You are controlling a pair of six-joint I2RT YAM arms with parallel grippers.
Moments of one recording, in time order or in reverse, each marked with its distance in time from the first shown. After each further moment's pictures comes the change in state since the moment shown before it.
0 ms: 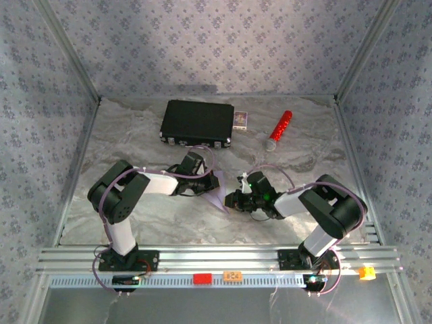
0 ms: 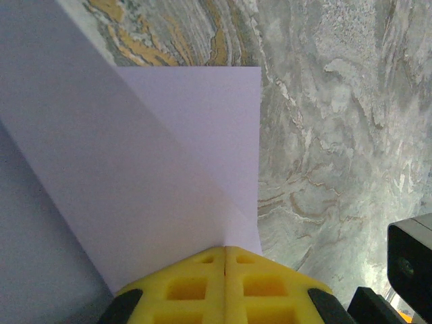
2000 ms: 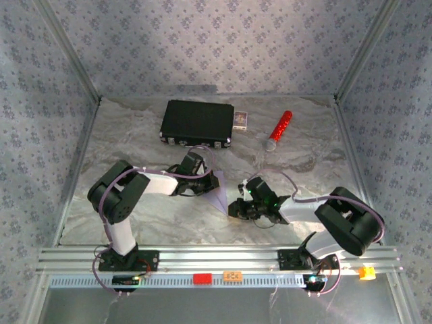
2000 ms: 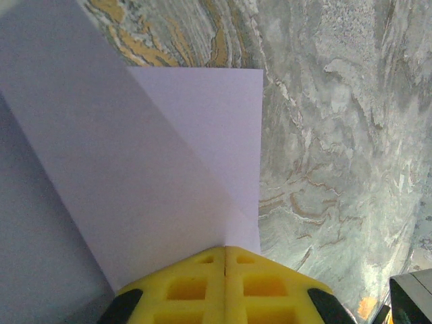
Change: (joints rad) left arm 0.000 0.000 -0.003 0.004 0.000 -0.001; right arm 0.074 -0.167 -0.024 -0.271 0.077 -0.061
